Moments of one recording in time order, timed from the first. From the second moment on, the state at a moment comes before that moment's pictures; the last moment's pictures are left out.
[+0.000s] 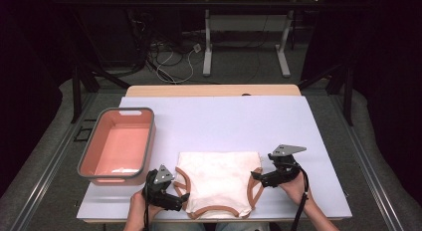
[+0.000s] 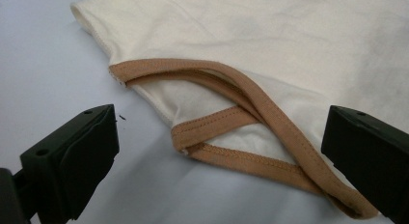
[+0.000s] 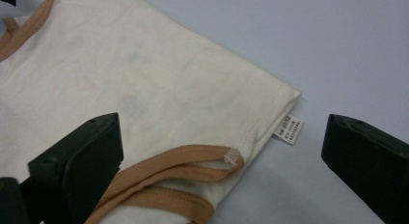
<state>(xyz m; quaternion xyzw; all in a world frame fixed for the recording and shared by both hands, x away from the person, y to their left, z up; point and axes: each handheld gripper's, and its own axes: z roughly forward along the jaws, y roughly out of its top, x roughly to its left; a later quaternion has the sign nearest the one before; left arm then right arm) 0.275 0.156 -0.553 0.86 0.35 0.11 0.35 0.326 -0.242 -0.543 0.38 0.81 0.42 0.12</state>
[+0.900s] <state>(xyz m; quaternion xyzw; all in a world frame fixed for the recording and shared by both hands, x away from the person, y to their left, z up) 0.285 0.156 -0.555 0.84 0.41 0.14 0.34 0.371 -0.239 -0.552 0.41 0.82 0.37 0.13</state>
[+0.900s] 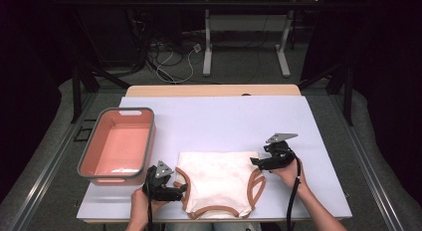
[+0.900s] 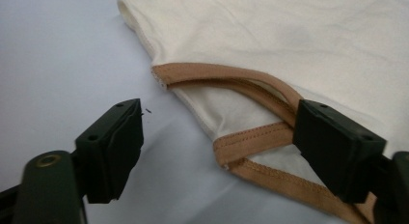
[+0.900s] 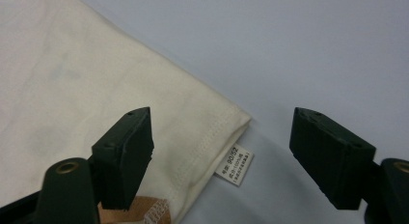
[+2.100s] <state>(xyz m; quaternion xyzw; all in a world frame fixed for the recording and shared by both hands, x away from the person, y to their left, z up) 0.286 0.157 -0.558 0.84 0.39 0.13 0.34 0.372 -0.231 -0.561 0.41 0.82 0.37 0.13</state>
